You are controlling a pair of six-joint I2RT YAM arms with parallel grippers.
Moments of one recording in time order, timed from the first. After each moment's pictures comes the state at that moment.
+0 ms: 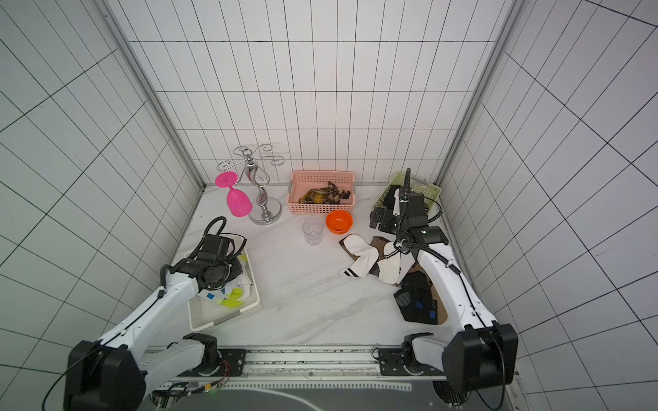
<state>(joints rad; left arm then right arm) -0.17 1.09 0.69 -0.71 -0.07 -0.67 0.16 1.25 1.11 -0.53 -0.09 0.37</state>
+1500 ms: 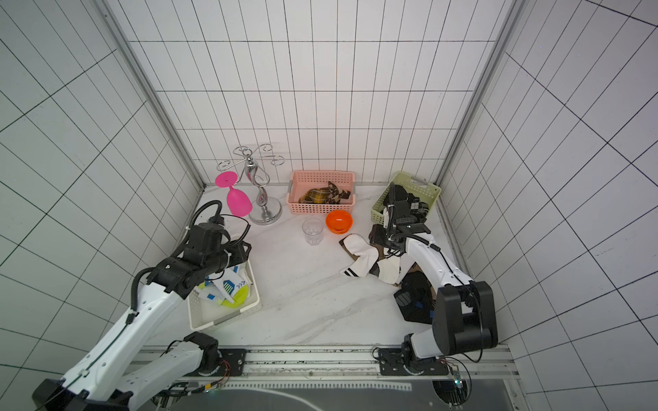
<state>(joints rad) -0.36 0.96 0.94 -0.73 0.00 -0.59 0.16 1.49 1.05 -0.56 -0.15 0.34</state>
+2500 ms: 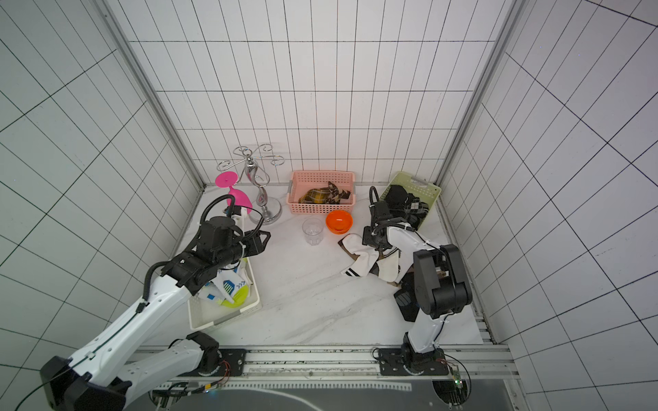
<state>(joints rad) -0.45 1.02 0.95 -0.51 0.05 -0.60 0.24 1.74 1.15 -0.51 0.09 0.35</state>
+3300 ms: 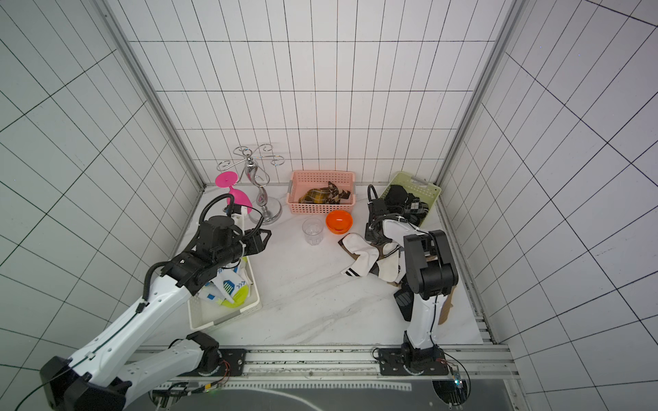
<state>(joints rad) -0.45 1.02 0.95 -0.49 0.05 -0.59 0.21 1.91 1.25 -0.46 0.16 0.33</state>
